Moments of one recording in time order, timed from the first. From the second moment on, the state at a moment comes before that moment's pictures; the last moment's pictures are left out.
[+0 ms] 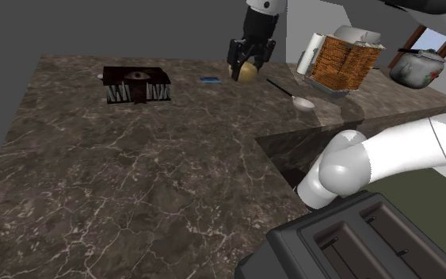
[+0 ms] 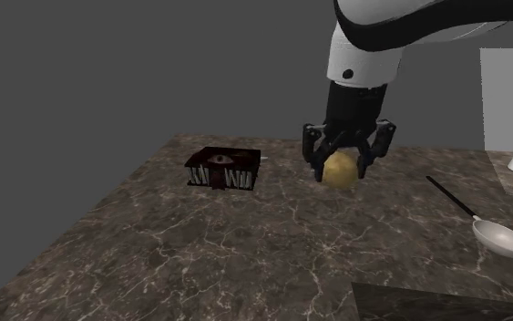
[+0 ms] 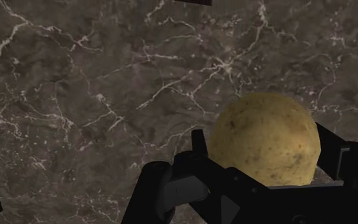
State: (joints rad) arm 0.04 -0.63 0.16 -2.18 0.05 1.58 0.42
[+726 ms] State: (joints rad) arm -0.01 -0.92 -0.04 -2.37 -0.07 1.47 0.20
